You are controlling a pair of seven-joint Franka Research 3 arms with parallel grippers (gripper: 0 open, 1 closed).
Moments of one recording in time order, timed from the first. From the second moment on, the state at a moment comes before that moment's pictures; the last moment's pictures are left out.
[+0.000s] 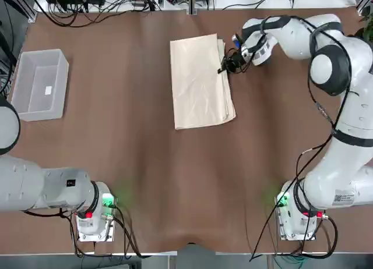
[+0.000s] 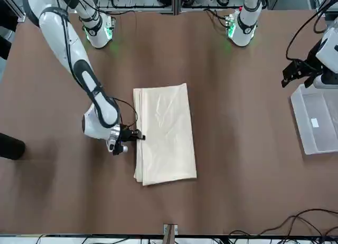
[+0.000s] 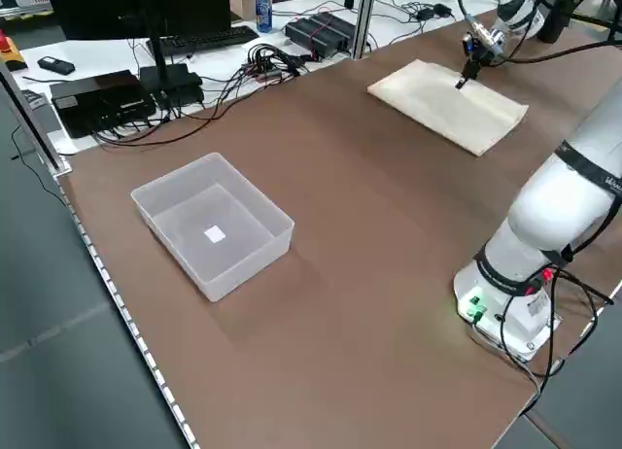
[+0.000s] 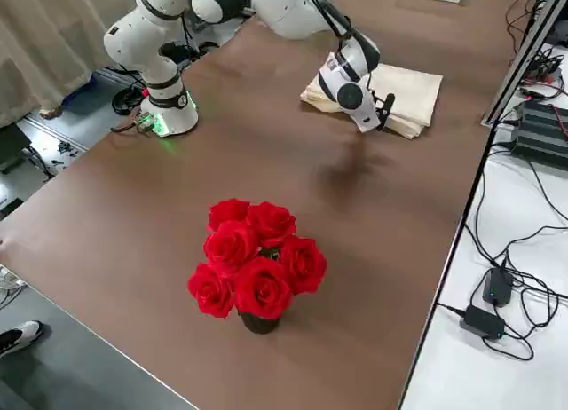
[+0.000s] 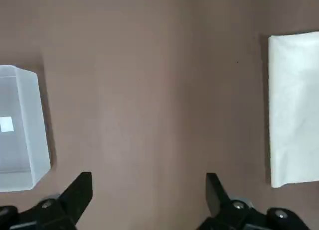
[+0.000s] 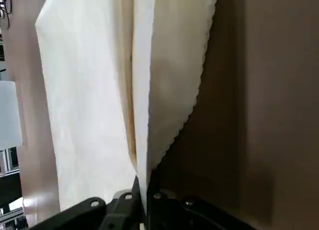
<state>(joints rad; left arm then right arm) 0.05 -0.09 -0.10 -1.72 -0.06 1.69 -0.03 0.03 0.76 0.33 -1.80 1.04 2.45 -0.65</state>
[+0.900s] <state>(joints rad) 0.05 -0.02 -0.10 -1.65 -0.06 1.68 -0.04 -0.49 0.59 0.31 -2.00 0.92 2.14 -1.07</state>
